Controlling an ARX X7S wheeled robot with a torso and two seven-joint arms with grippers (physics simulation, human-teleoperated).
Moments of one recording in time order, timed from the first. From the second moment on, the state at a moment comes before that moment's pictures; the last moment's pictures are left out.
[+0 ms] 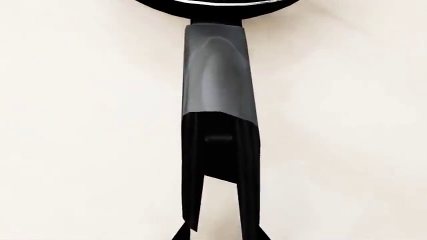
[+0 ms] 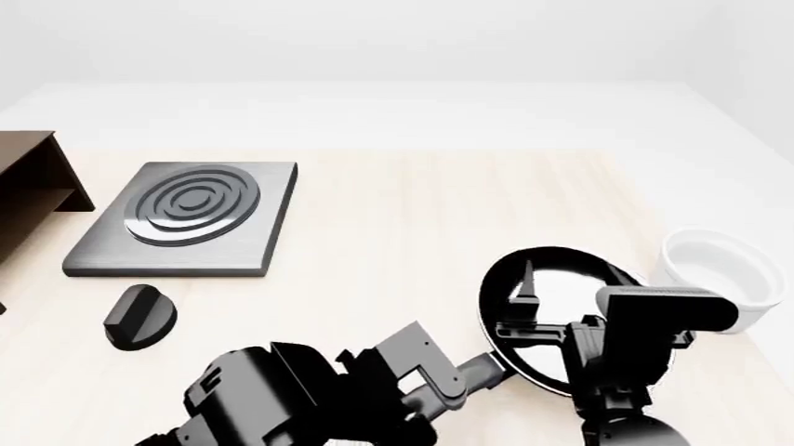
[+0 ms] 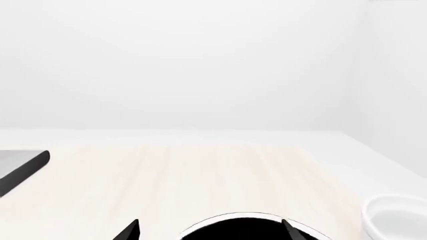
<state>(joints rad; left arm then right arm) -0.78 -0.24 0.81 0.09 -0.57 -1.34 0.29 0.15 0.27 -0.10 -0.50 0.29 0.55 0.28</state>
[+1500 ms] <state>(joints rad) -1.76 -0.52 -0.06 -1.31 -0.04 -1.00 -0.38 0.15 0.30 -0.13 -0.52 0.32 0.57 0.31</state>
